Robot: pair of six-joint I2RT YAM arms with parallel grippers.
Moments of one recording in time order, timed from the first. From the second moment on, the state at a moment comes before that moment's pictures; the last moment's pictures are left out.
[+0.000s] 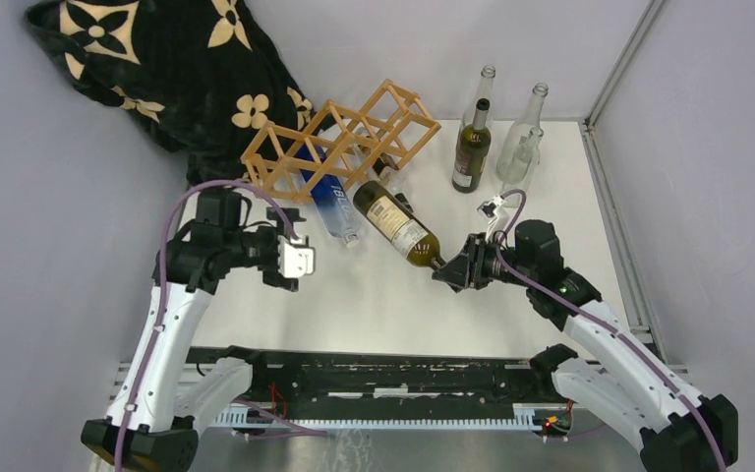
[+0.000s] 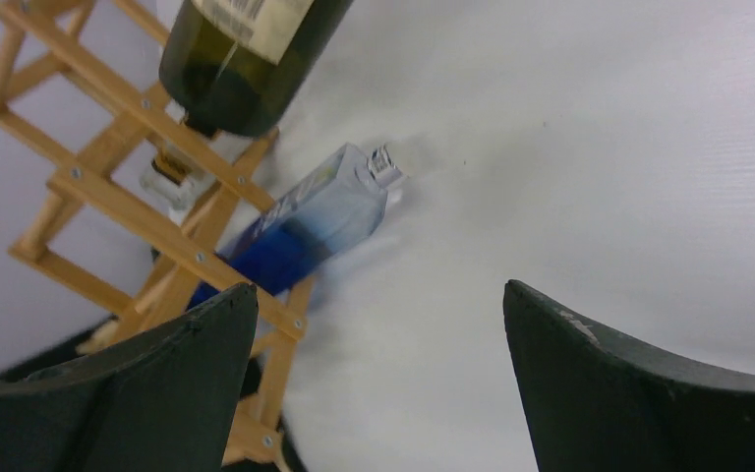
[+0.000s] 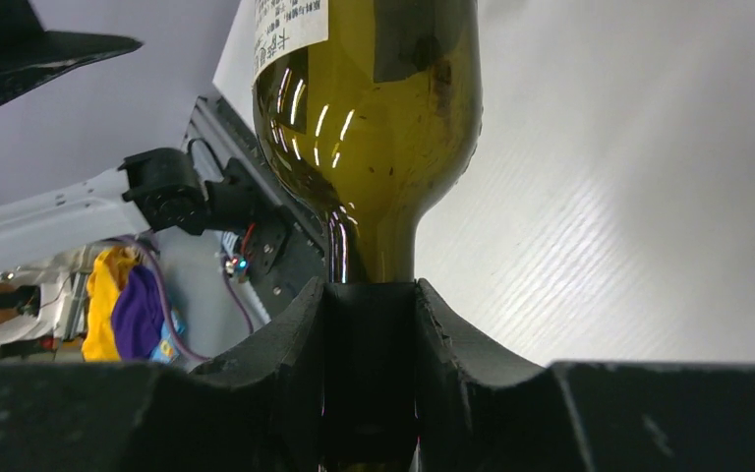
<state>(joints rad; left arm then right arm) -0.15 0.91 1.10 -1.04 0.72 1.39 0.45 0.84 0.59 -0.20 -0.58 0.58</state>
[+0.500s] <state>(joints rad) -0.59 1.00 1.04 -0.82 0.51 1.54 0.61 0.71 0.55 -0.34 -0.60 0.67</state>
